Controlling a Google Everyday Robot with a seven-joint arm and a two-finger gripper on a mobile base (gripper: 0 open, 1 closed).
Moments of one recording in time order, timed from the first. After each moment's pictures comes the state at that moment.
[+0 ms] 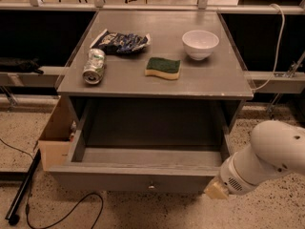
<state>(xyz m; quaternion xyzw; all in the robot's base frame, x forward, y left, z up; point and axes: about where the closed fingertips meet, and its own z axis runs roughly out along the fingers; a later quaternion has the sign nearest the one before) 0.375 -0.170 0.644 -0.41 0.89 0.15 0.10</state>
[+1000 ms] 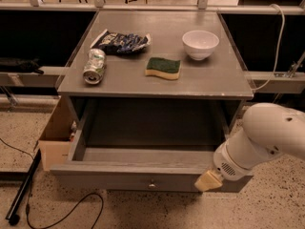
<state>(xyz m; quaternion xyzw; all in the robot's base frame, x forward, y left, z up) 0.400 -0.155 0.669 -0.42 0.89 0.15 0.10</state>
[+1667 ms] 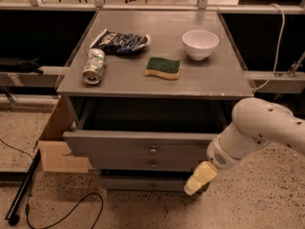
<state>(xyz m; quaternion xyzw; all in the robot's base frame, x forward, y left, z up) 0.434 -0.148 0.640 -0.40 0.89 0.17 0.08</state>
